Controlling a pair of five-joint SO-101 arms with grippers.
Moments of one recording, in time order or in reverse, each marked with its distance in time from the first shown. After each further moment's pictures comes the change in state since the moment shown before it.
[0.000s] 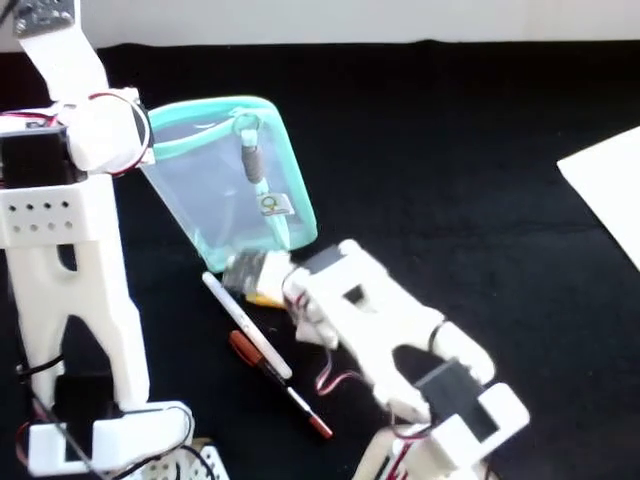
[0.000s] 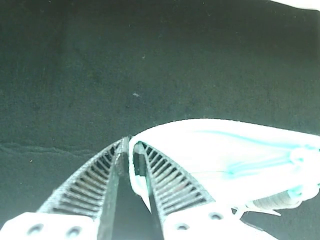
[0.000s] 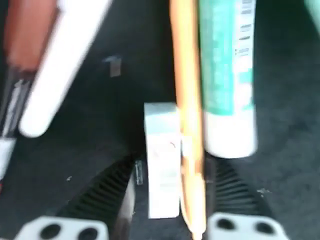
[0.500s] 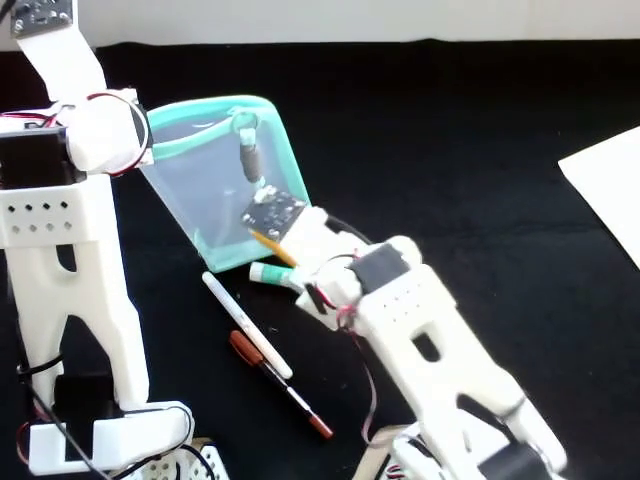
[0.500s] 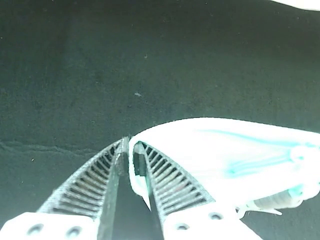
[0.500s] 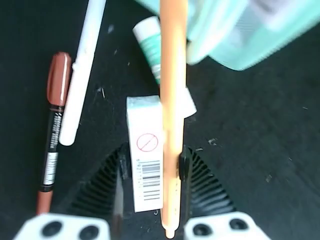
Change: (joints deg) left arm -0.1 0.0 0.0 0.1 0.0; right arm 1.9 -34.3 -1.9 13.5 -15.3
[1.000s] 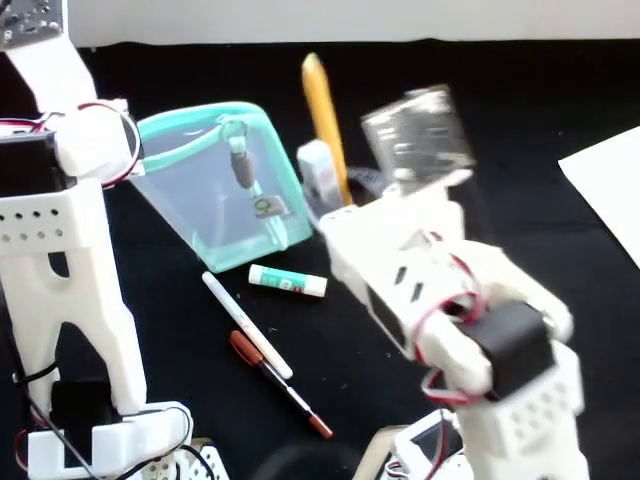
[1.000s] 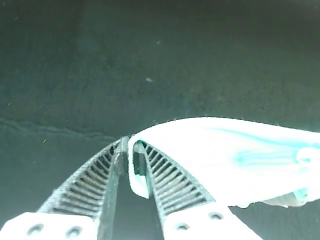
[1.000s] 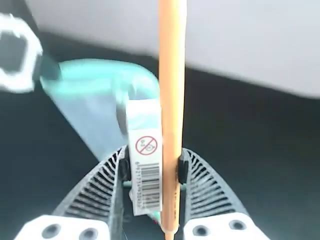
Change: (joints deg) left arm 0.1 -0.4 -0.5 6.2 -0.1; right arm 2.4 -13.7 -33.4 2.7 -28.0
